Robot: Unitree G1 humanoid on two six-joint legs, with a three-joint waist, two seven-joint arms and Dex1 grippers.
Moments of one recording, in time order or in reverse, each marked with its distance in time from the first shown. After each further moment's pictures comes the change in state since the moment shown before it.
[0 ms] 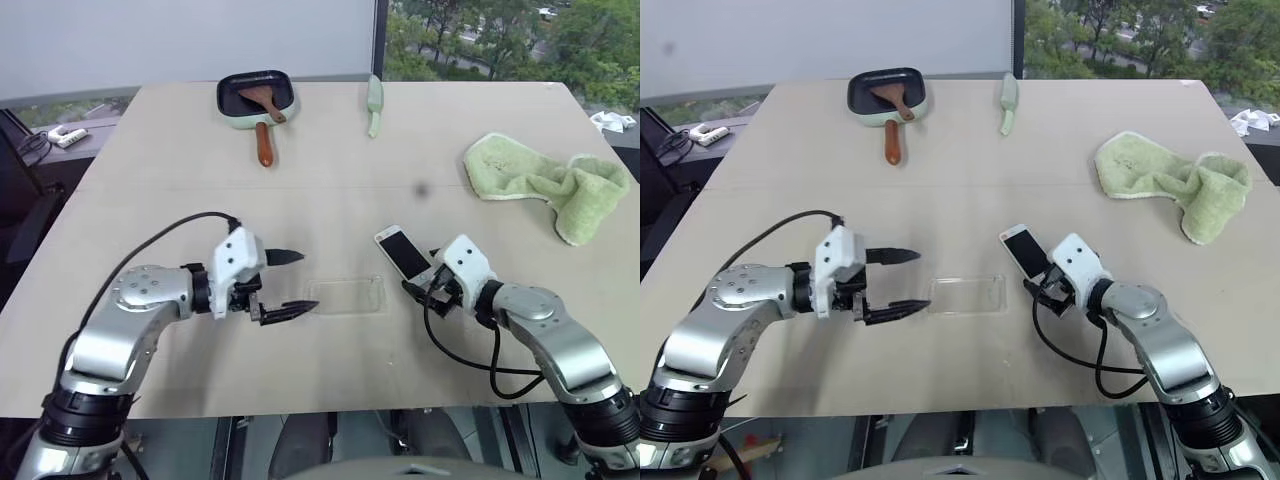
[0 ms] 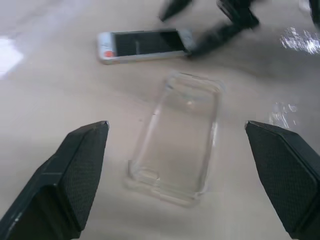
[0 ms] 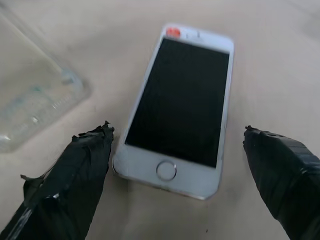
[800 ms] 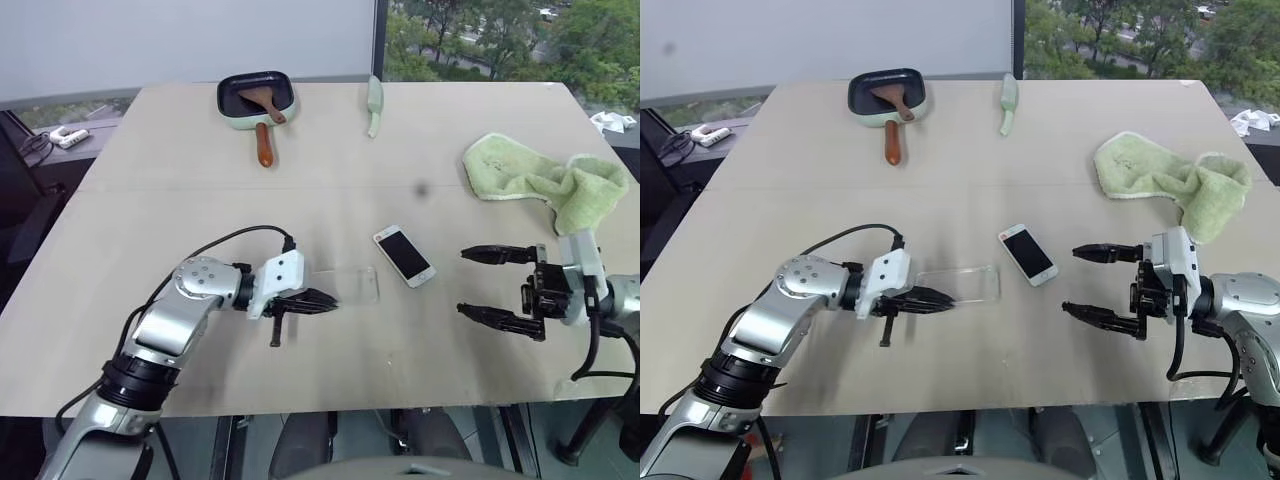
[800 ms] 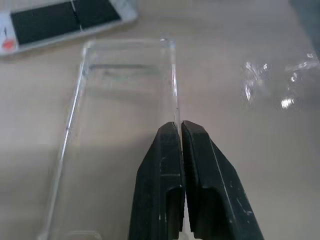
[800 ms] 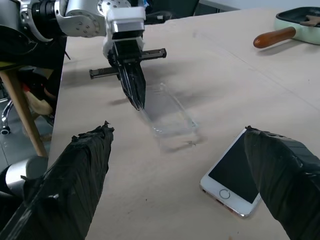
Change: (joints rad) left arm -0.160 -0.087 -0.325 0.198 0.244 -0.191 -0.164; right arm 0.129 -0.251 -0.410 0.111 0.519 -0.424 0.727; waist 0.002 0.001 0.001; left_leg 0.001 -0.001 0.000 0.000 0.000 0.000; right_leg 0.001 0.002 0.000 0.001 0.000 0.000
